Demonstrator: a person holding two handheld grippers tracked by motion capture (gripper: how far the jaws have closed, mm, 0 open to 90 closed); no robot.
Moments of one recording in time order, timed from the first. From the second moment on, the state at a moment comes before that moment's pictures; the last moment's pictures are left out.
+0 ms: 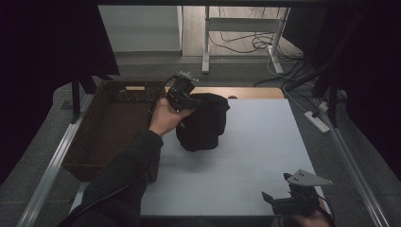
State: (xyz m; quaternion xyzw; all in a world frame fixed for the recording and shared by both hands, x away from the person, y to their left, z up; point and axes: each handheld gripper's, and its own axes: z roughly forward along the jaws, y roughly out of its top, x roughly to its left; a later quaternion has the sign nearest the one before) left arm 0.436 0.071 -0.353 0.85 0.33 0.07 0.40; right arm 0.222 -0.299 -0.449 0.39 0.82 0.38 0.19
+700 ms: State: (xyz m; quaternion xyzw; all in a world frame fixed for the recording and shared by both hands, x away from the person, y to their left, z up) left arm 0.443 0.048 -0.414 0.86 0.36 0.04 0.37; right arm 0.222 -0.299 -0.449 0.38 0.82 0.38 0.19
